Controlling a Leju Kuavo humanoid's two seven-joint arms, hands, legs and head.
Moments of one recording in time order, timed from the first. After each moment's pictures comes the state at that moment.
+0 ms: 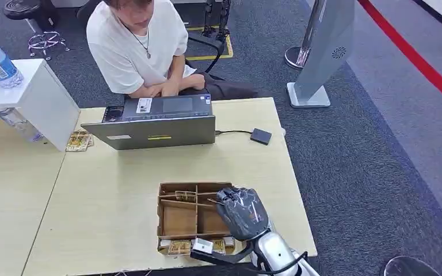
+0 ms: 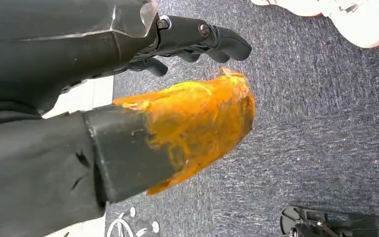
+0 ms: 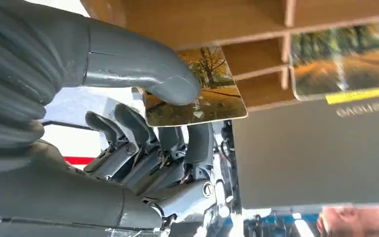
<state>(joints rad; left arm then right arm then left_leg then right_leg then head) -0.08 -0.25 1.02 -0.22 -1.37 0.28 0.09 -0.09 -0.02 0.63 -1.34 1.35 -0.68 -0.05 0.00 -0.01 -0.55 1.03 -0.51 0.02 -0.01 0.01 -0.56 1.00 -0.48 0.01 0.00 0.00</state>
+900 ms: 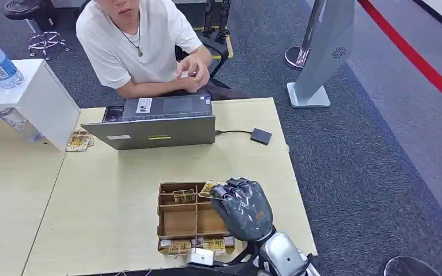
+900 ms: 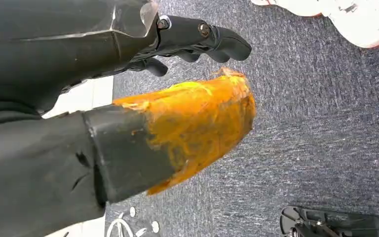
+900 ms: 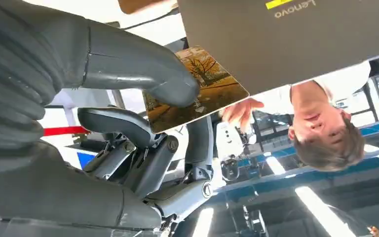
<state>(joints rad) -0.08 -0.25 1.02 -0.22 -1.37 0.29 0.09 -0.02 0.03 0.55 -1.58 1.36 -0.69 -0.22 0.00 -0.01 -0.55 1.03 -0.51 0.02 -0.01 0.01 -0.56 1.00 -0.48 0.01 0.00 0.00</state>
